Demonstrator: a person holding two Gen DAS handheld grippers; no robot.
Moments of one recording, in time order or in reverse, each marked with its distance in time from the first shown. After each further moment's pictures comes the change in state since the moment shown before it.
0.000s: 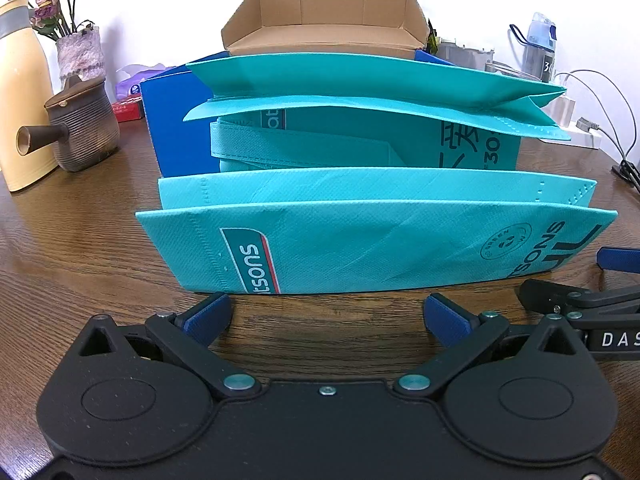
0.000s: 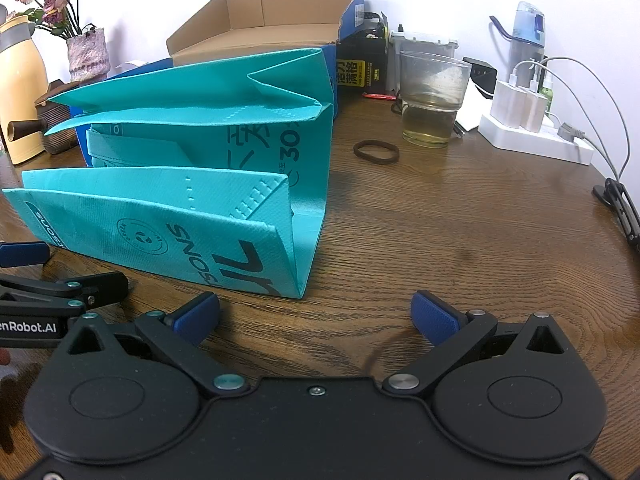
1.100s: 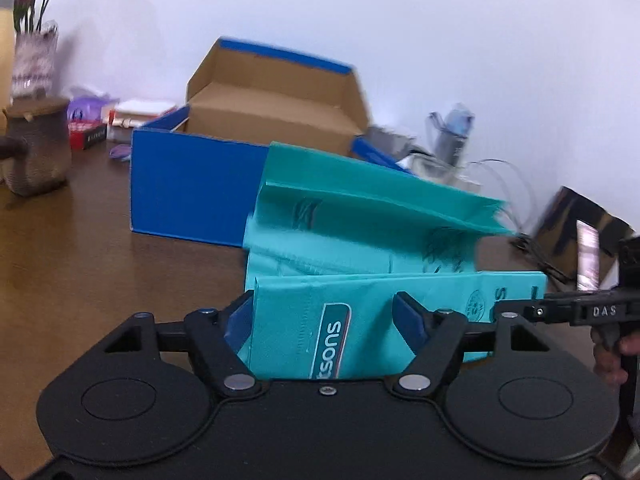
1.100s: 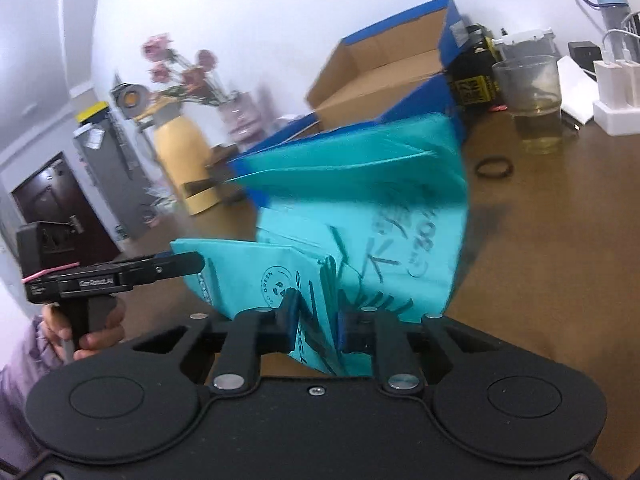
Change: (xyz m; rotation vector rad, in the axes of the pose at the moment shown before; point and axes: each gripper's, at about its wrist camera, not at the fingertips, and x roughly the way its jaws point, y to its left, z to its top) left arm -0.060 0.088 -0.017 -0.056 -0.208 -0.391; right arm -0.066 -0.091 -0.016 0.095 -0.079 0.653
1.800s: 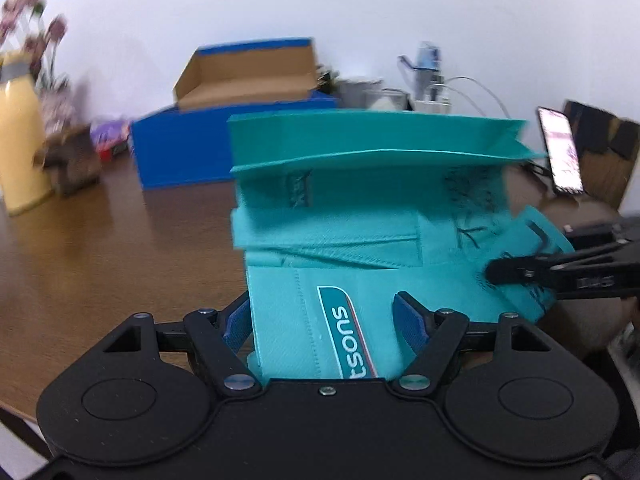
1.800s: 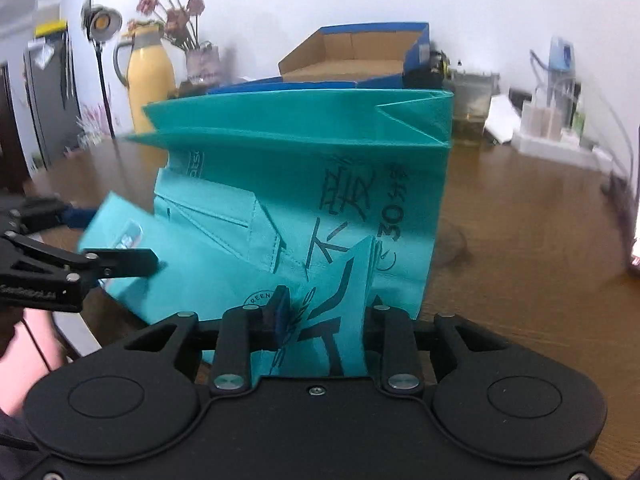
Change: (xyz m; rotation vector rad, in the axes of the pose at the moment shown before) left arm -0.054 -0.118 -0.077 0.248 0.060 0.229; right arm -0.036 0.069 -0.075 -0.268 0.022 -0.385
